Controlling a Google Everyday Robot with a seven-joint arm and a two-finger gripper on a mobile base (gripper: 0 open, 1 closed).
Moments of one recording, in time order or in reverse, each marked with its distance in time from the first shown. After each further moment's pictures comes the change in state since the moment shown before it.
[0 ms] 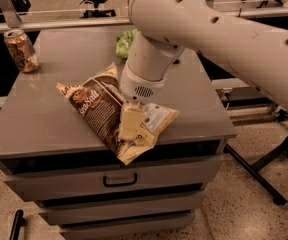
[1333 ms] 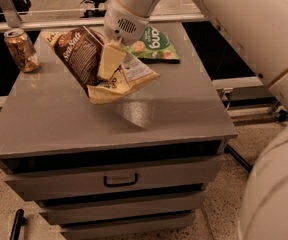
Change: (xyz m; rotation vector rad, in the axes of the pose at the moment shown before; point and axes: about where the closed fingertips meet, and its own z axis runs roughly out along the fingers) arm -0.067 -0.088 -0.076 0.031 -0.151 0.014
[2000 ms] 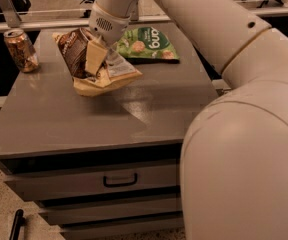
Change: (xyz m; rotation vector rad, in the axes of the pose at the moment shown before) arm -0.016 -0.053 0.036 0.032 0.061 0.231
